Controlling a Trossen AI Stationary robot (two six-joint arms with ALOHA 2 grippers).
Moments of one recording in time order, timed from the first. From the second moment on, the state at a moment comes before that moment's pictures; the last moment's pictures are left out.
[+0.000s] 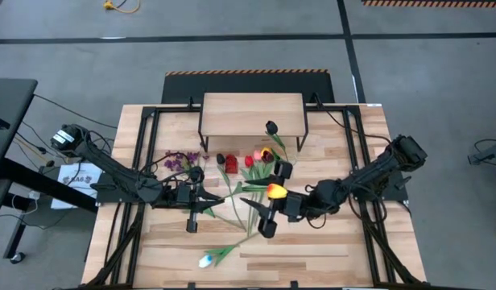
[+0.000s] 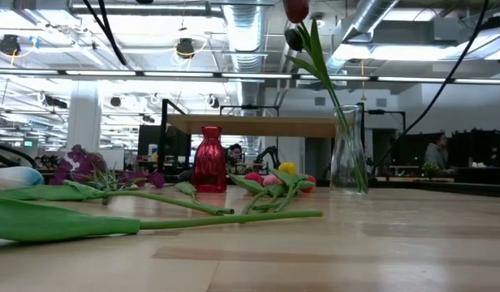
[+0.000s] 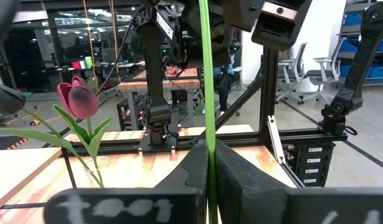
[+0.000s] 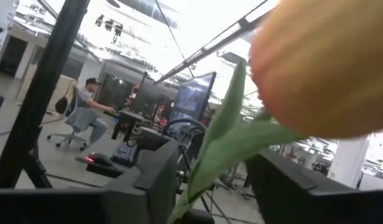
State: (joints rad) left arm -0.52 1.17 0.58 0.67 -0.48 0.06; right arm 0.47 1.64 1.15 0.94 0.55 -0.66
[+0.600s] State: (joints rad) left arm -0.52 1.16 0.58 0.69 -0.45 0.04; right arm 0.43 1.64 1.15 0.90 0.52 -0.62
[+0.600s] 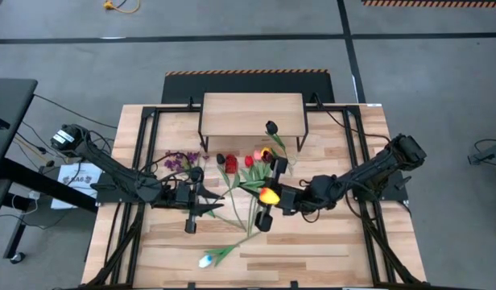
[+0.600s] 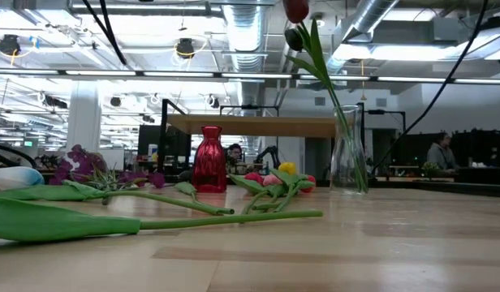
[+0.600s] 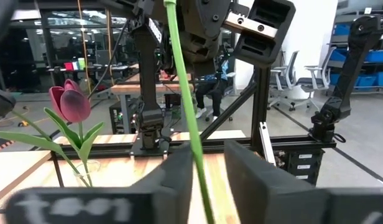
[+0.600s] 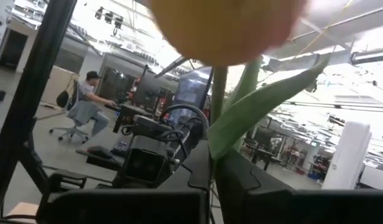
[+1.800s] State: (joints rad) left arm -0.55 0.92 0.65 0.26 -0.51 -0.04; right arm 0.56 1.13 1.23 -0.23 0.78 0.01
